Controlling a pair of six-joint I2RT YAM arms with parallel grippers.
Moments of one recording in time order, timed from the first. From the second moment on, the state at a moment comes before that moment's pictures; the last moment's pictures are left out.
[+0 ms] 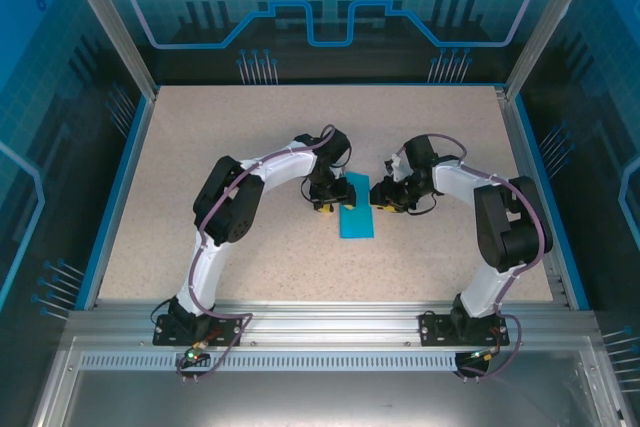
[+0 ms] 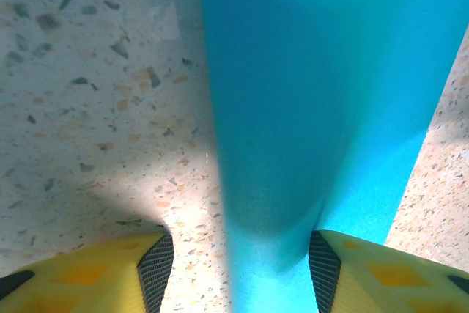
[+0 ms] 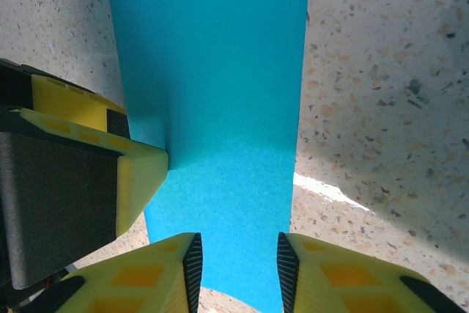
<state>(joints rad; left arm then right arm) -0.61 2.22 1.69 -0.89 0.38 -0.64 0.24 1.75 1.01 -0.54 -0.61 0.36</state>
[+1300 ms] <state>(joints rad) -0.61 2.22 1.69 -0.89 0.37 -0.64 0.24 1.81 0.98 -0.47 -0.65 0.43</state>
